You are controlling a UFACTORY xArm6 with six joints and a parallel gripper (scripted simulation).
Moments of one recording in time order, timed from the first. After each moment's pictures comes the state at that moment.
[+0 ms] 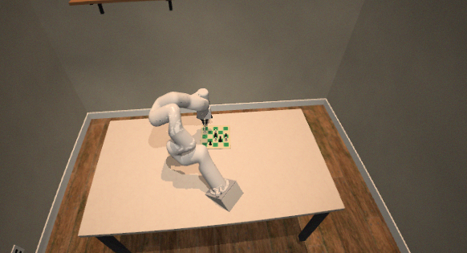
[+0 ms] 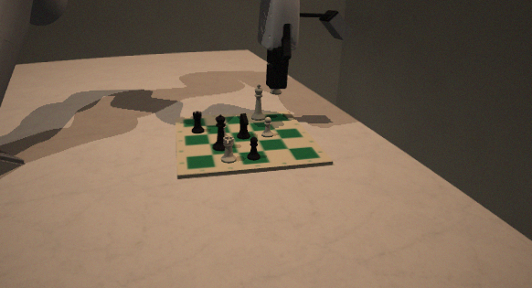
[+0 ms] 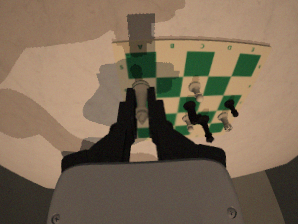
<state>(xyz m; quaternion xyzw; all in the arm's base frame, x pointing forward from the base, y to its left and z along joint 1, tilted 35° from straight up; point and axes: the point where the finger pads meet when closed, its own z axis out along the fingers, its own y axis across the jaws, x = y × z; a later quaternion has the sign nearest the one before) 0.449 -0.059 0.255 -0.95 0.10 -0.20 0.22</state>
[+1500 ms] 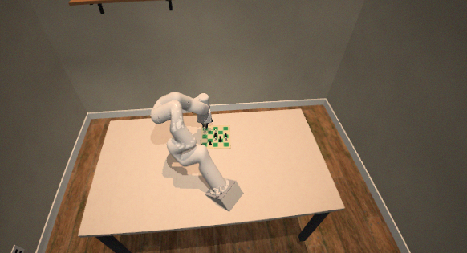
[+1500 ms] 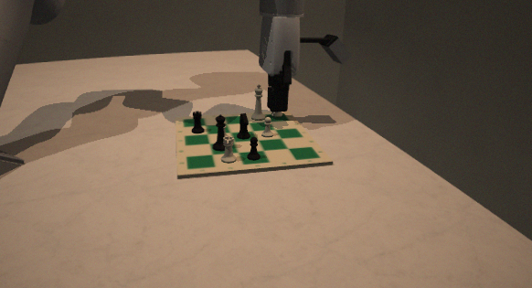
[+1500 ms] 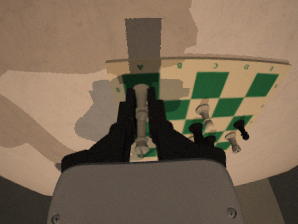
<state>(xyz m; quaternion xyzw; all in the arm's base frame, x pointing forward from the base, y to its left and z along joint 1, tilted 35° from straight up) 0.471 -0.045 0.220 -0.95 0.10 -0.20 0.22</state>
